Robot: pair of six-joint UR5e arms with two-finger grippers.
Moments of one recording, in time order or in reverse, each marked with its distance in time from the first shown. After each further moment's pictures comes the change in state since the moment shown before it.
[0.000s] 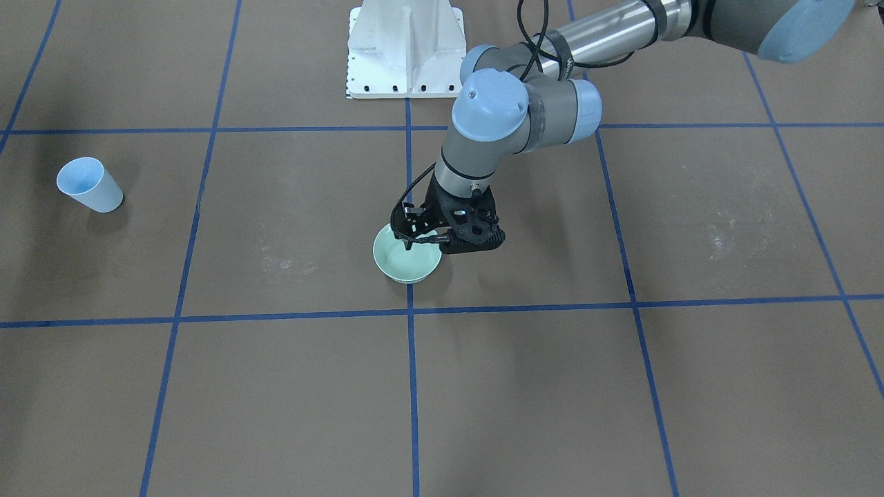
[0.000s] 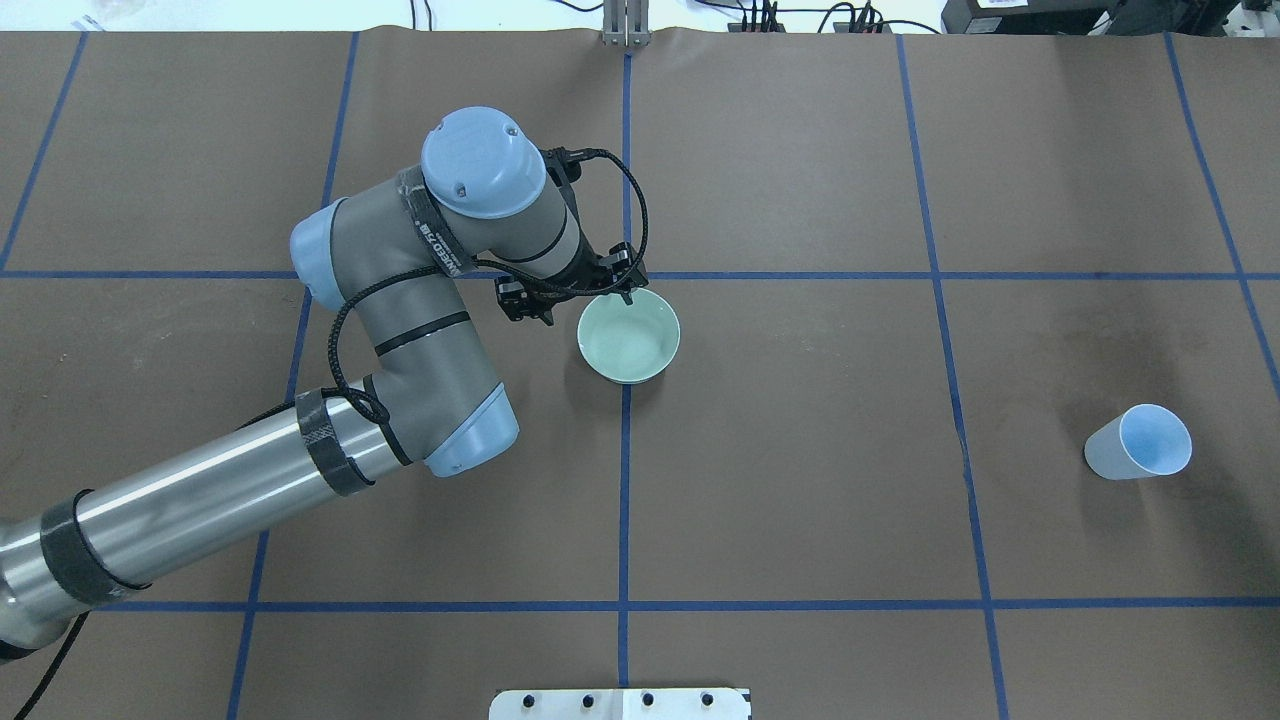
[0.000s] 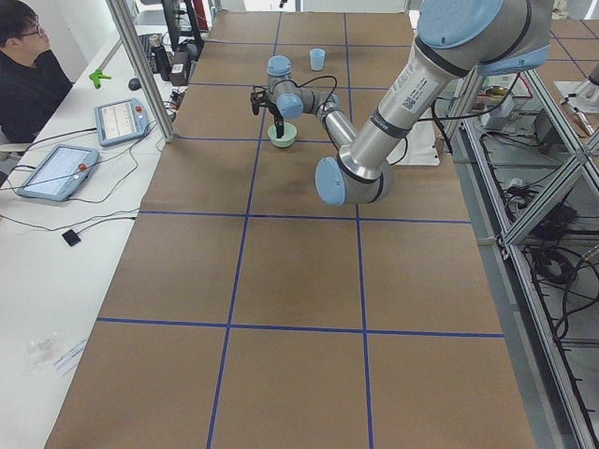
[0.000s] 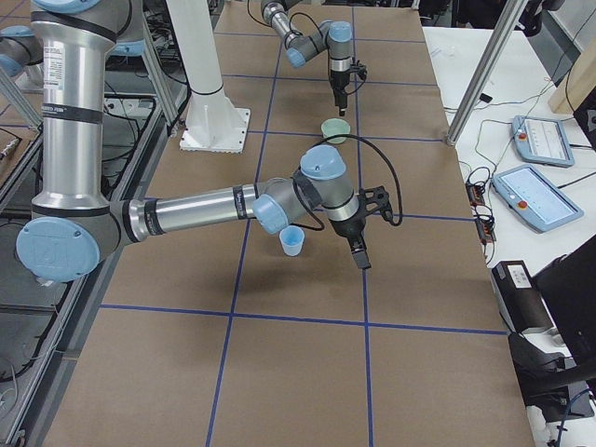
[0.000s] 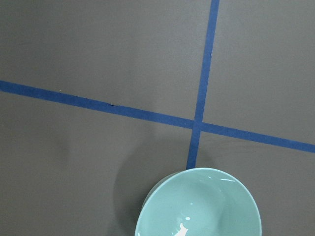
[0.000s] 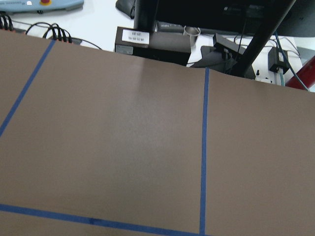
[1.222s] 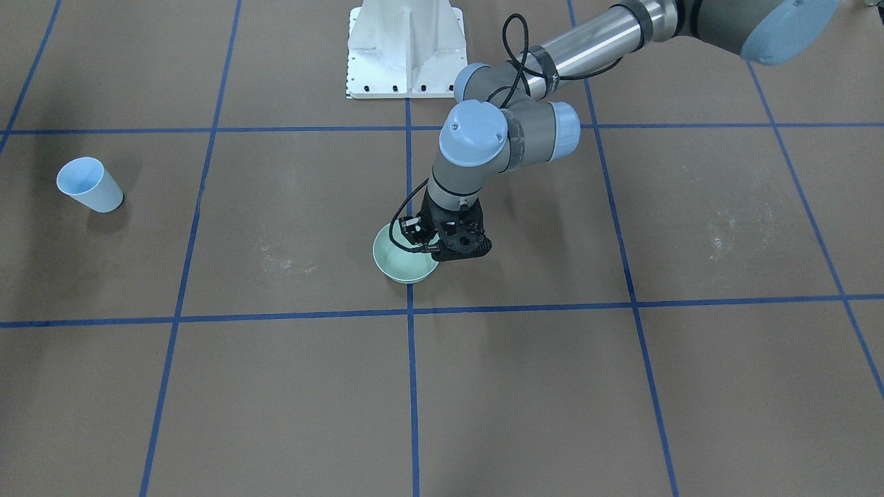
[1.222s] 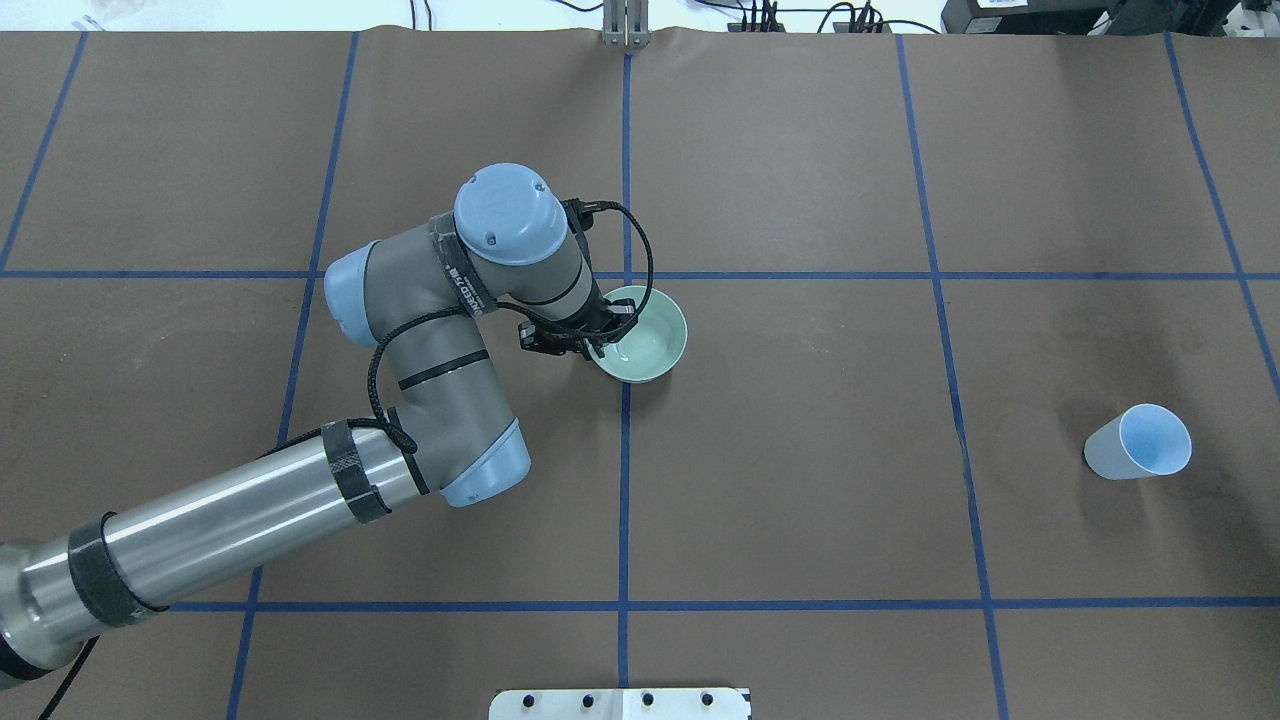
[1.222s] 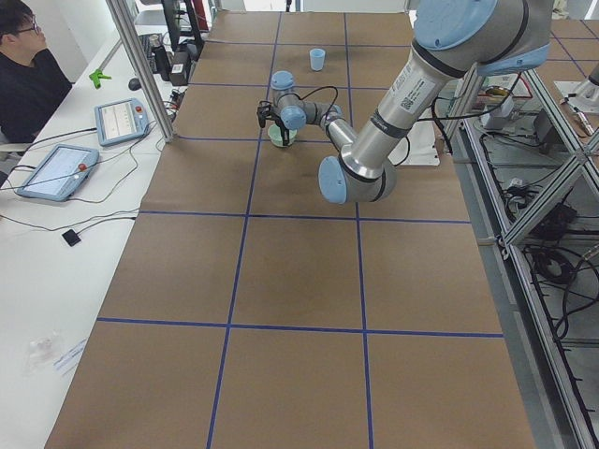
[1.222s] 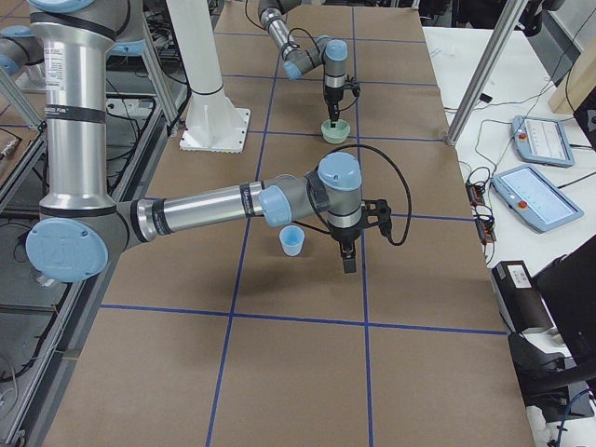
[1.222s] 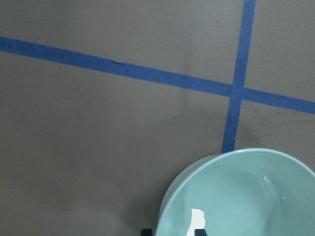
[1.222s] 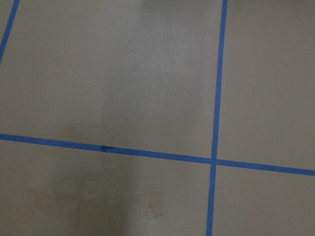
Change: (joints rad) left arm 0.048 -0.002 0.053 -0.014 -0.005 0.008; right arm 0.011 0.013 -0.013 -0.140 0.101 -0.026
